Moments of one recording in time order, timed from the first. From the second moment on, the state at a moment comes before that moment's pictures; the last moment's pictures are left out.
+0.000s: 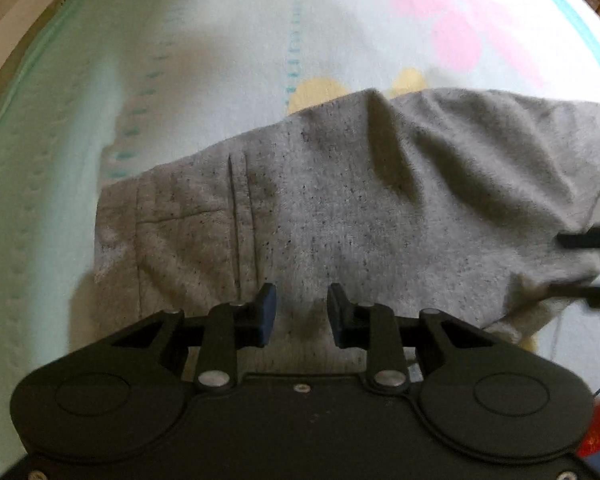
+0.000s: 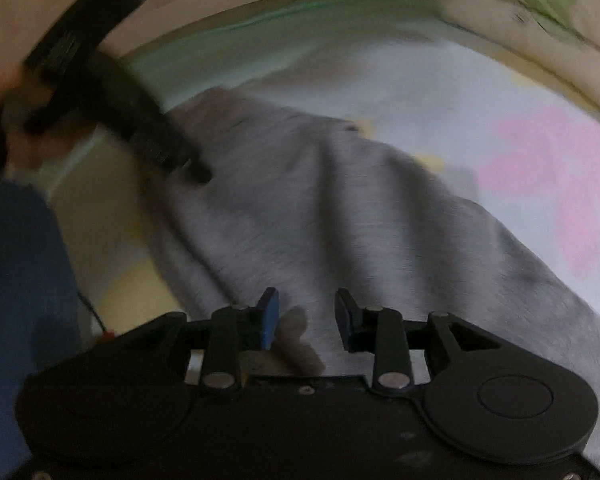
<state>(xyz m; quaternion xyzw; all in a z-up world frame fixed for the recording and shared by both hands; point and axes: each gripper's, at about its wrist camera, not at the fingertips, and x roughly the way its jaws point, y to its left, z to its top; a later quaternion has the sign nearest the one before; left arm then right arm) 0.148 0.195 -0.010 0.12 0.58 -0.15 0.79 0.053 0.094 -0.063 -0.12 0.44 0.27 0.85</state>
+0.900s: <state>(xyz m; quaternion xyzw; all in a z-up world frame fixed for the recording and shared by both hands) 0.141 0.188 0.027 0.11 0.51 -0.16 0.84 0.042 0.129 -0.110 -0.19 0.46 0.35 0.79</state>
